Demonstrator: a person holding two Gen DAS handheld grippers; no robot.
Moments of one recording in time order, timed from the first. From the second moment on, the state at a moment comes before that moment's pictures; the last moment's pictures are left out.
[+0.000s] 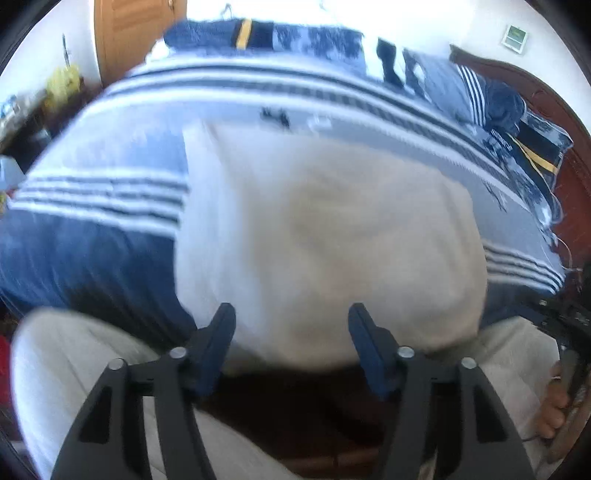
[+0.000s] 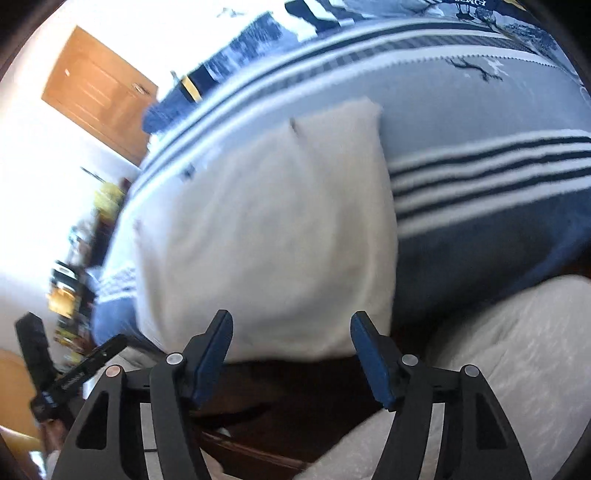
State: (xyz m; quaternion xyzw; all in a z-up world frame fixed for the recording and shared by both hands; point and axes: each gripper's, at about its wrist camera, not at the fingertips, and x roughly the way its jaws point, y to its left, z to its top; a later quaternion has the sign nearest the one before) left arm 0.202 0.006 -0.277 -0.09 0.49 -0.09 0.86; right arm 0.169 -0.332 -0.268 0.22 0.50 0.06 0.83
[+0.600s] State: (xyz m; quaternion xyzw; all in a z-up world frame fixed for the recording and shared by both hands) left arm 0.385 0.080 -0.314 -0.17 0.52 -0.01 0.84; right arm 0.356 -0.441 -0.305 0.28 0.50 0.03 0.82
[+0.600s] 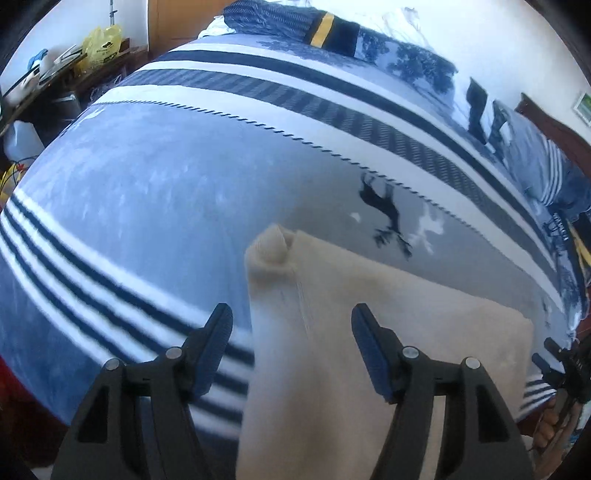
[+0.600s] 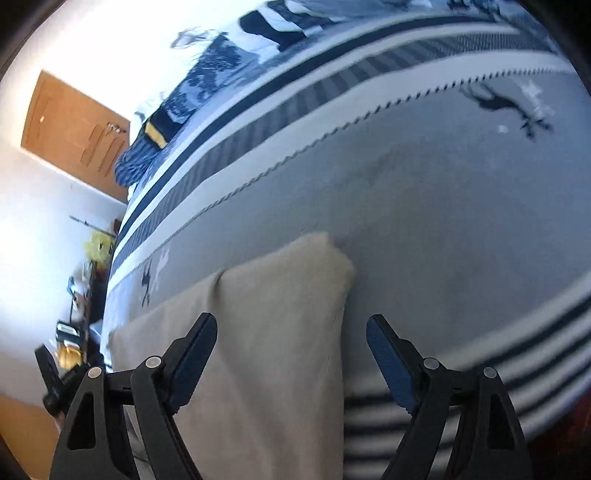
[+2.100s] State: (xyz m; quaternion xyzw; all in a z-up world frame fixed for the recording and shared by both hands) left arm 0.429 0.069 -0.358 -0.23 0.55 -0.06 0.80; right arm 0.394 -0.432 -0.352 0.29 0.51 0.08 0.80
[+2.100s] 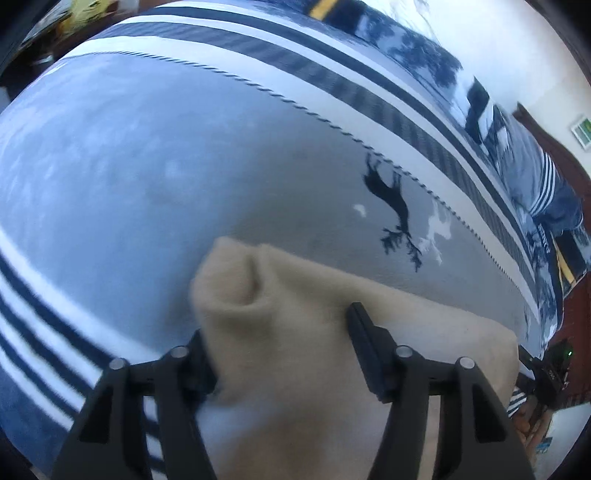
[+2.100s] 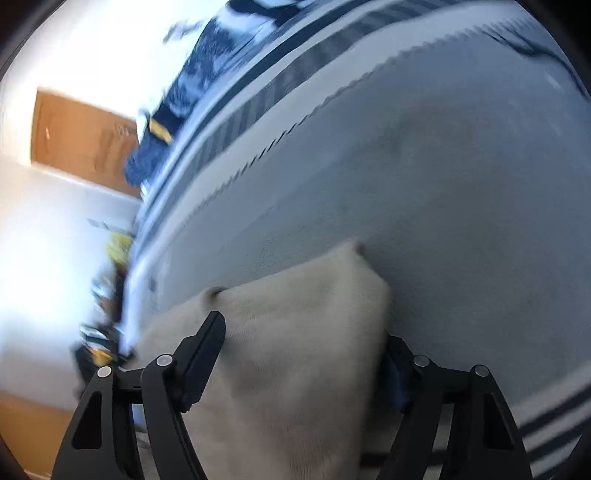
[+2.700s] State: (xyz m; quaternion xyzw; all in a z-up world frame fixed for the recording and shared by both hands) left arm 0.366 0.075 -0.175 -0.19 0.39 -0.10 0.90; right arm 0.322 -0.390 -0.196 0.18 0.39 0.04 0.90
